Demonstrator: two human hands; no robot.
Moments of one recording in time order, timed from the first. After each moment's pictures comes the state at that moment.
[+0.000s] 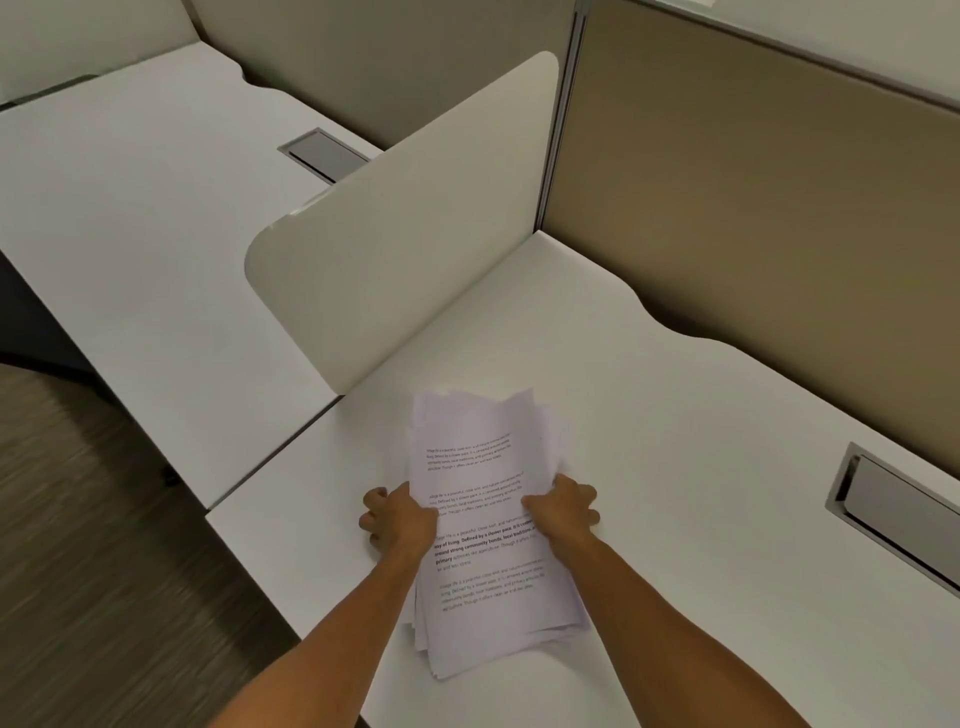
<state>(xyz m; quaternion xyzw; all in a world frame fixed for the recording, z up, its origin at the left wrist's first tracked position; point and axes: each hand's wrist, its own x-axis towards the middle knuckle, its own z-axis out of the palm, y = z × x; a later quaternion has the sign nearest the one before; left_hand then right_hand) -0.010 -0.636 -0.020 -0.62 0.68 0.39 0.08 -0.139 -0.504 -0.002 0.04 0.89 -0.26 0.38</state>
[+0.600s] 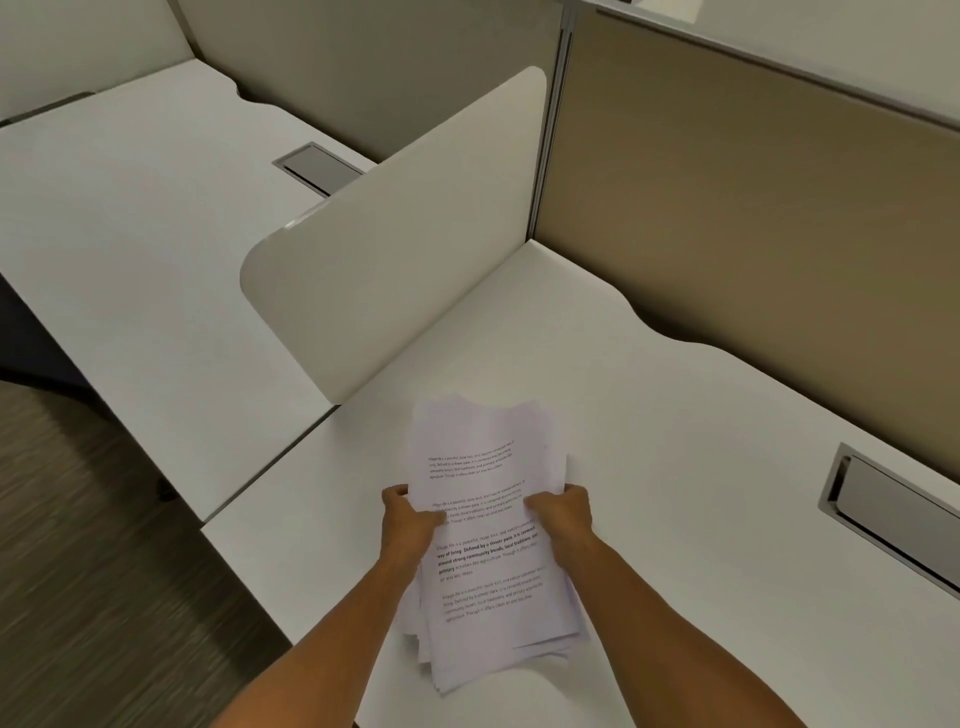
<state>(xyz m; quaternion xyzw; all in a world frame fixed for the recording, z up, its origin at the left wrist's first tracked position) -0.006 -0.637 -0.021 -0.56 0.55 0.62 -0.03 -0.143 -0.494 -0.005 0.17 0.77 -0.48 0.39</state>
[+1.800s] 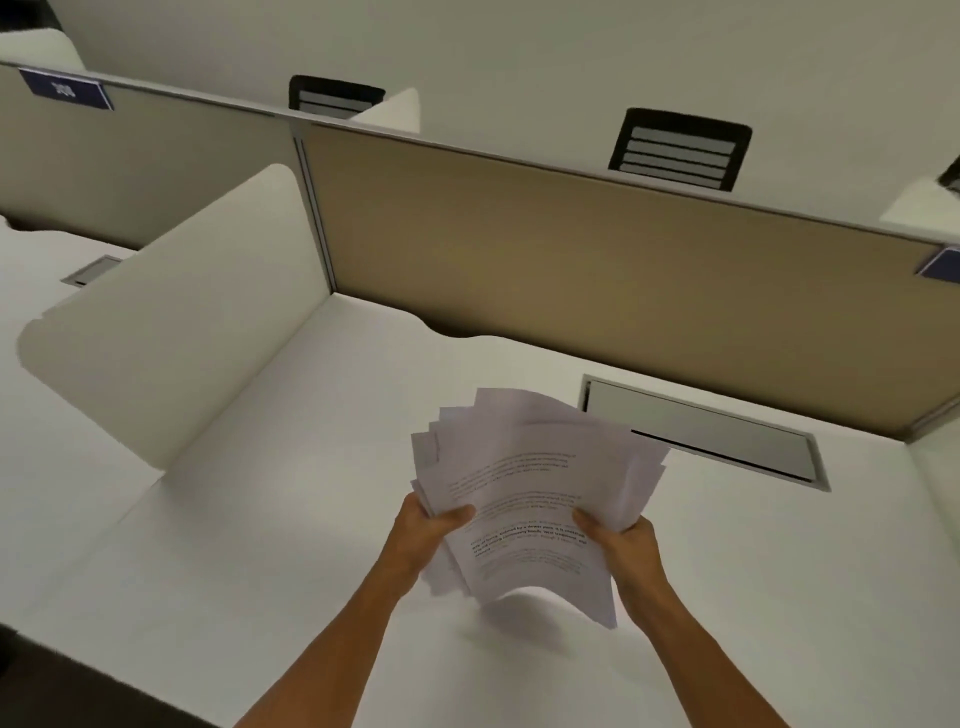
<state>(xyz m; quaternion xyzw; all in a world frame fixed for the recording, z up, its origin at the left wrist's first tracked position) -0.027 -0.405 0.085 -0.20 0.65 0.73 0.04 -0.076 -0.145 0.091 0.12 0.72 -0.66 0.14</state>
